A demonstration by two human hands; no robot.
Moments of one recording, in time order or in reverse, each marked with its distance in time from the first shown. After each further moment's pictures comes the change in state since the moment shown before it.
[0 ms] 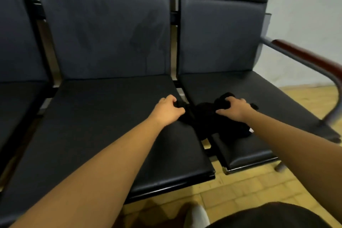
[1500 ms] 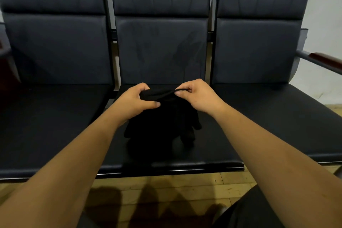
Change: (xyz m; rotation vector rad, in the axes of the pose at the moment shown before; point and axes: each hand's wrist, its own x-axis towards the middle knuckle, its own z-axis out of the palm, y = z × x) left_hand -0.173 -0.061 -0.158 -0.222 0.277 0.119; right_hand -0.178 -0.186 0.004 0.540 -0.018 -0.844
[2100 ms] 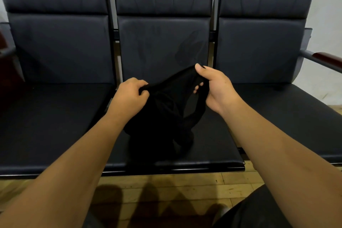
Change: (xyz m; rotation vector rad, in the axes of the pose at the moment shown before) left_hand -0.003 0.004 0.001 0.417 0.322 0.211; right_hand -0.008 -0.009 -0.020 0.999 0.133 0.143
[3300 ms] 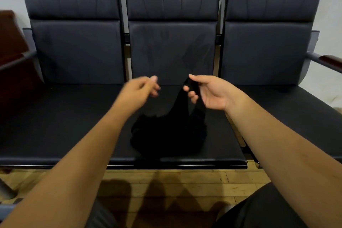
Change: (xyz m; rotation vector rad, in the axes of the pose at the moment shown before) left_hand -0.007 0.008 -0.027 -0.319 -0.007 -0.094; right_hand 0.004 -0.014 0.009 0.024 -0.278 0.447
